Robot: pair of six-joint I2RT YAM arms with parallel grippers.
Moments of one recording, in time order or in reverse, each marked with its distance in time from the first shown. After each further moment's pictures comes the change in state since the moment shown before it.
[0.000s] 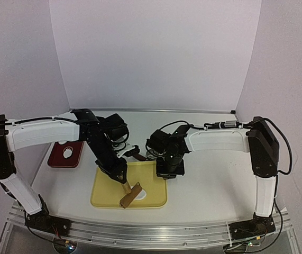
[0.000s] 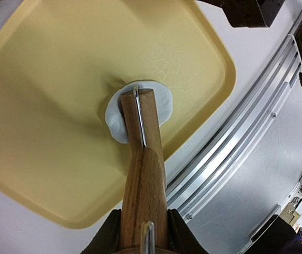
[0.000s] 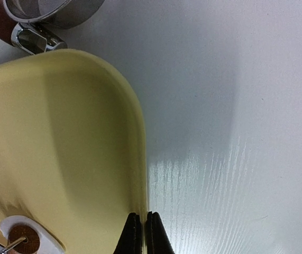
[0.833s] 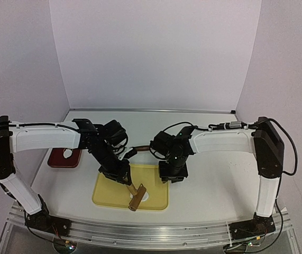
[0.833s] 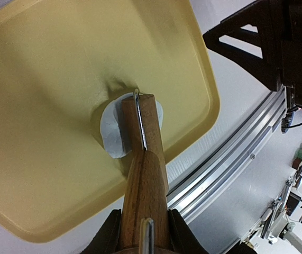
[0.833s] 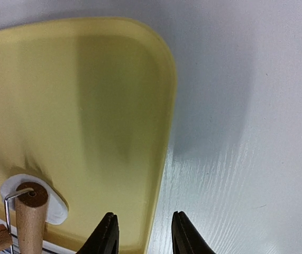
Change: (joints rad) left arm 0.018 -0.006 -0.150 0.239 0.057 -0.257; right arm 0.004 -0.050 -0.068 0.005 -0.057 -0.053
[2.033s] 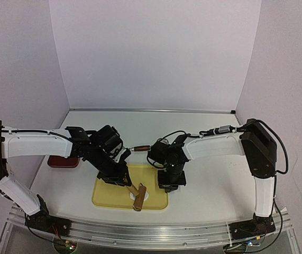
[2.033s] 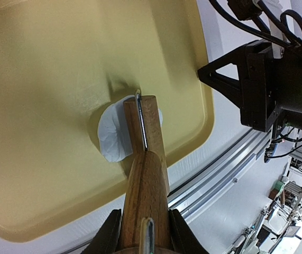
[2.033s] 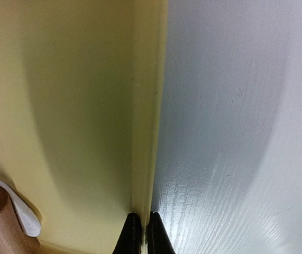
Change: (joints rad) left arm -0.017 -0.096 -0.148 0.157 -0.039 -0.254; right arm 0.015 0.076 -0.036 0.010 -0.058 0.038
